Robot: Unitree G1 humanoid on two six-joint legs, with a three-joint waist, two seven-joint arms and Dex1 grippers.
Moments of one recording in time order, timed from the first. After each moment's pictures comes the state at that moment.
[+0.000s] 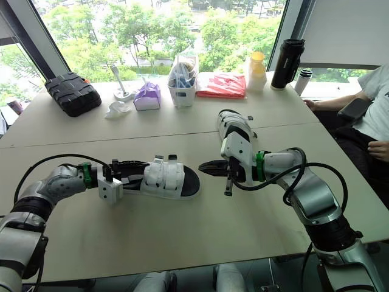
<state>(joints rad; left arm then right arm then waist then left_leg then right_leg) -0.67 0.77 -0.17 0.98 0.53 -1.38 -0.49 -0.48 -0.68 0.14 -0.37 0.33 0.58 1.03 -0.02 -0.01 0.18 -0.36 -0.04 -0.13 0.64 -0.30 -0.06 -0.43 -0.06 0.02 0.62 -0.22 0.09</state>
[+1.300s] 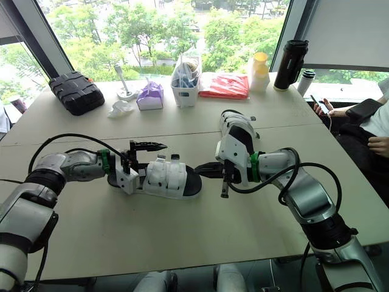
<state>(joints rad) -0.96 0.69 -0.47 1.05 0.93 -1.40 0.06 -0.50 -0.68 0.19 -0.35 0.33 0.54 1.03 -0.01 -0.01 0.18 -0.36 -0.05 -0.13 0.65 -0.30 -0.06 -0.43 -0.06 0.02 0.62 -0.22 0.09</state>
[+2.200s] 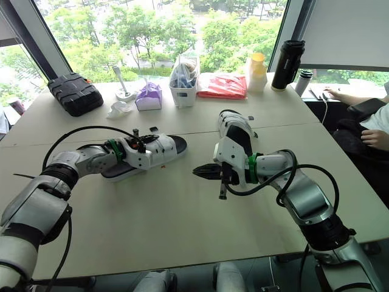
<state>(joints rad) -1.03 0.61 -0.47 1.22 0.86 -0.74 0.08 -0.49 -0.67 0.22 -0.34 0.31 0.51 1.02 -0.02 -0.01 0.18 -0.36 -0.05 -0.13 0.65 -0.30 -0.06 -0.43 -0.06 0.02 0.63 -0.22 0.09</state>
